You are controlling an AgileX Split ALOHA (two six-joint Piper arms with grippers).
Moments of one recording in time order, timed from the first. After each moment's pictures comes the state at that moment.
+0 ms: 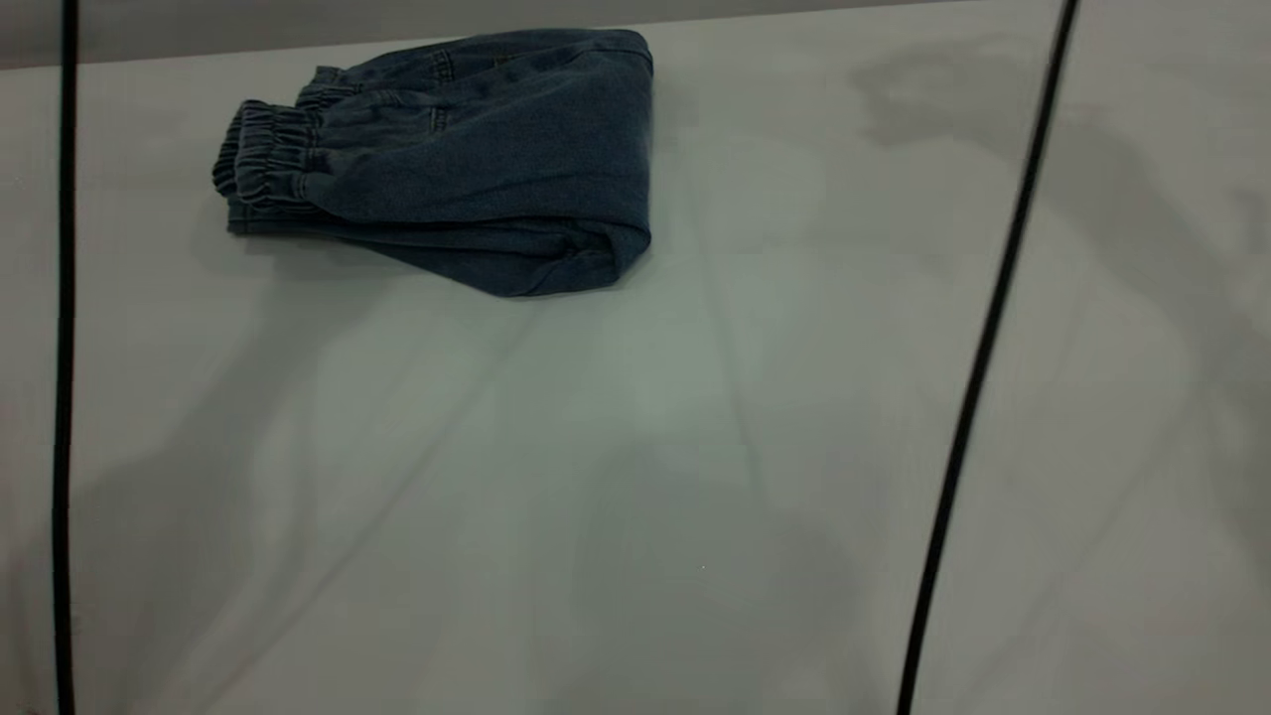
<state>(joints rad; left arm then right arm) -0.30 2.36 -2.48 0.07 1.22 0.15 0.11 2.25 -2.47 0.08 1.23 -0.21</state>
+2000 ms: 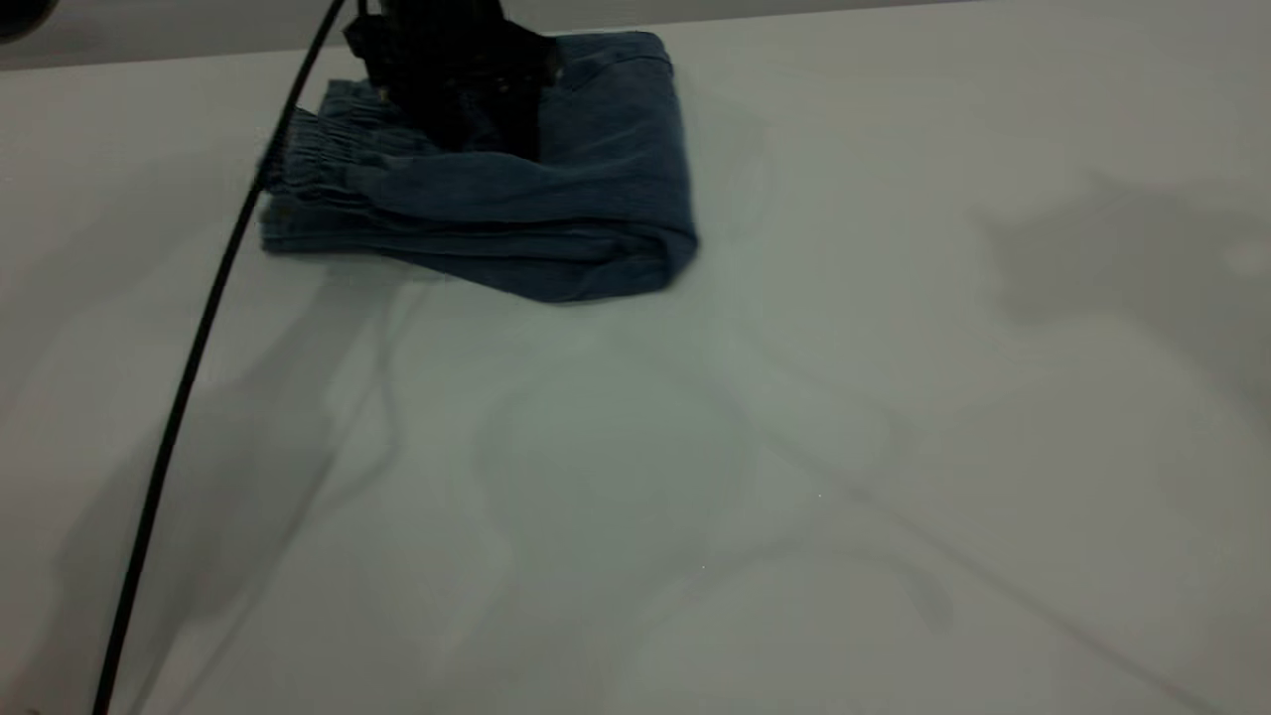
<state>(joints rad) -0.31 2.79 -2.49 -0.11 1.22 0.14 0.11 1.62 -2.04 0.14 1.22 -0.17</state>
